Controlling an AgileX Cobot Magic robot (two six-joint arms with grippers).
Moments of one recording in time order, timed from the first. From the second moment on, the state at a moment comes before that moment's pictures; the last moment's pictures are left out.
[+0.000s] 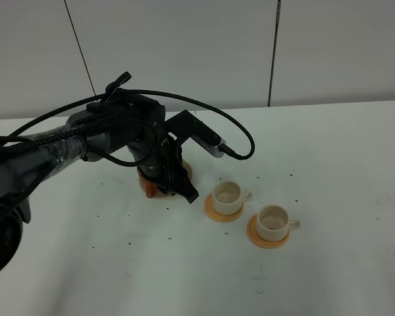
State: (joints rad) left arm -0.46 2.22 -1.70 0.14 0.77 0.31; right arm 0.01 -0.01 -0.49 0.38 1.10 -0.26
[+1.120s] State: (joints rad) left arm -0.46 2.22 -1.70 0.10 0.83 0.36; right arm 0.01 -0.01 -0.49 0.38 1.10 -0.26
